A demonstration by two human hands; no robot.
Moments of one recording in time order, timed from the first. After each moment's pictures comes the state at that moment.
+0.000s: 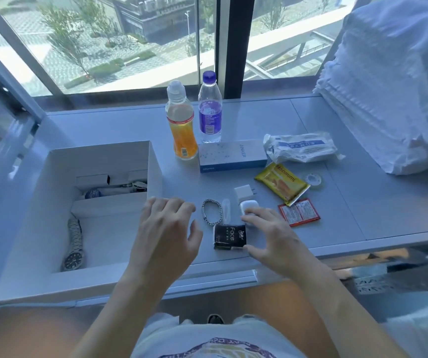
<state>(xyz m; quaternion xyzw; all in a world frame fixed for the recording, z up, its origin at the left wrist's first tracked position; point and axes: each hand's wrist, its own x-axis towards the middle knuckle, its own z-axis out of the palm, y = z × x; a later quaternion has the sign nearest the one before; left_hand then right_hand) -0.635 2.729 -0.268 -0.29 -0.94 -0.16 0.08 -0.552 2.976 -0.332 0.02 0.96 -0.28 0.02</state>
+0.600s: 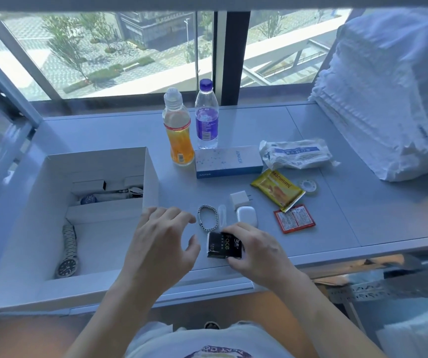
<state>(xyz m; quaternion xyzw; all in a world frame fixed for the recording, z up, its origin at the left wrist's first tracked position) -0.633 2.728 -0.265 -0.28 -0.94 -0.17 0.03 -0.558 2.947 -0.336 0.00 0.96 -0.28 0.01</state>
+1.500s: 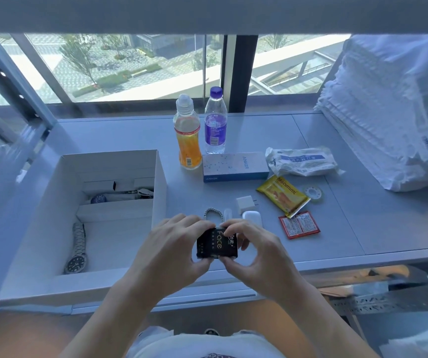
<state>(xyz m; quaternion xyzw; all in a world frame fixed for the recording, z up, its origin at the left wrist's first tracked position) -0.630 2.720 -0.256 -0.38 -0.90 -0.19 -0.02 -0.548 2.925 -0.300 -0.07 0.89 -0.43 -0.15</state>
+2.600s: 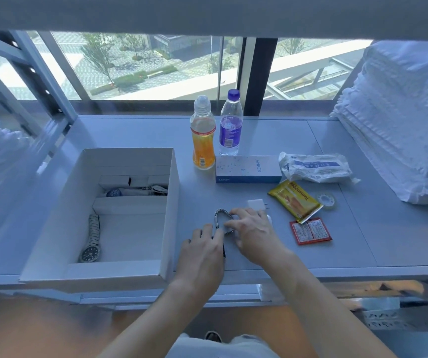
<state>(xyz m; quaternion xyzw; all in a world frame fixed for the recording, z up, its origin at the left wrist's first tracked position) -0.613 2.761 -0.325 -0.26 -0.96 -0.07 -0.09 -0.627 2.936 -0.357 -0.05 0.99 -0.10 0.03</state>
